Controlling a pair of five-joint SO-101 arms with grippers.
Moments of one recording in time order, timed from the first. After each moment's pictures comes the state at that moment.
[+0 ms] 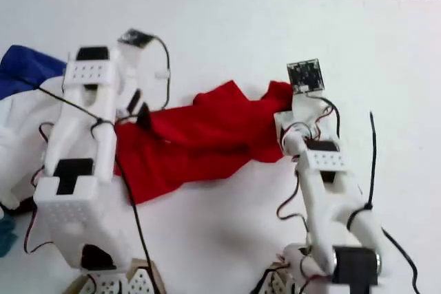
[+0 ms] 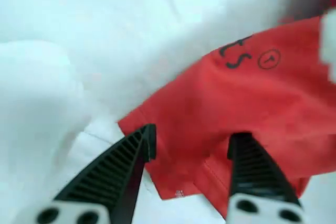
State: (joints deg) left arm -9.9 20.1 -11.4 87.1 -19.9; right arm -1.4 -15.4 56.0 15.9 13.8
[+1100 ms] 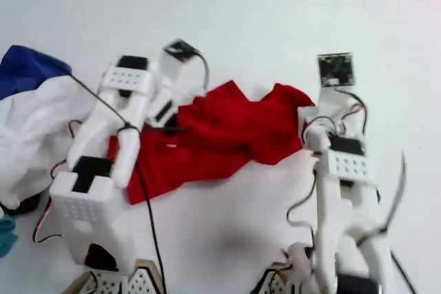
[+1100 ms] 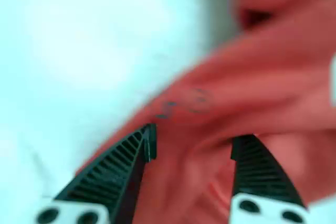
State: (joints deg) left arm -1.3 20.8 -1.5 72.0 -24.0; right arm 5.0 -33.3 52.0 33.8 13.6
